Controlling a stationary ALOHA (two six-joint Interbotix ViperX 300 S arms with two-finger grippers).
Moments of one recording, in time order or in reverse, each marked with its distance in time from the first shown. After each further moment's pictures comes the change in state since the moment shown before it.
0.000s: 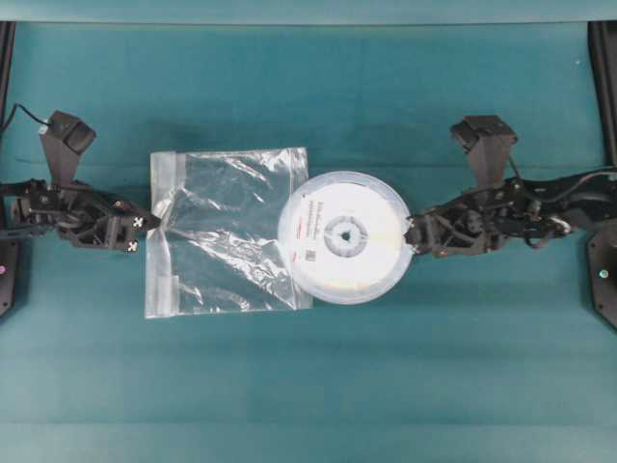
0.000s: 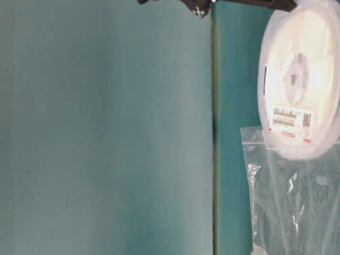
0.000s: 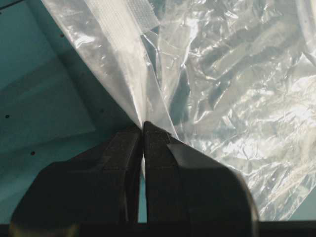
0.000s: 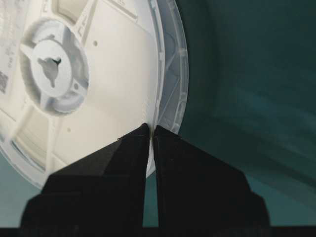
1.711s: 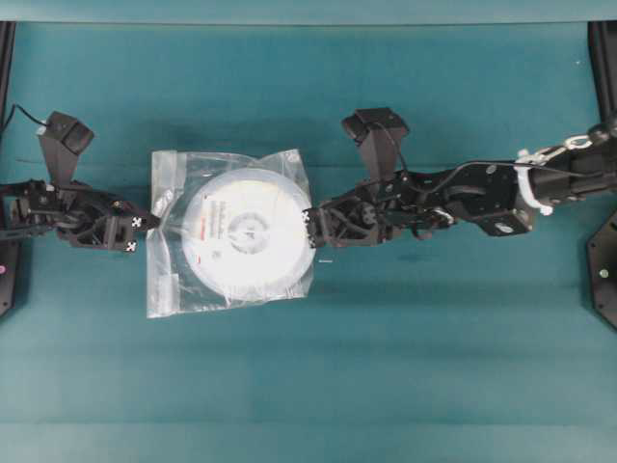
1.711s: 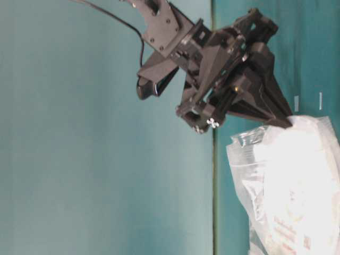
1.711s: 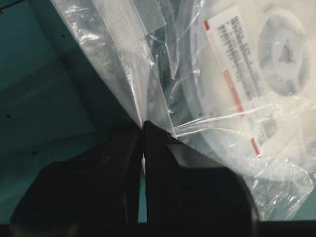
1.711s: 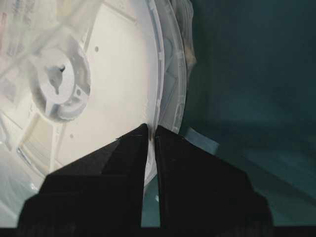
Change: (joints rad) left arm 0.000 0.002 0.006 -0.002 -0.002 -0.002; right arm 0.025 0.333 -0.413 -0.038 0.003 -0.003
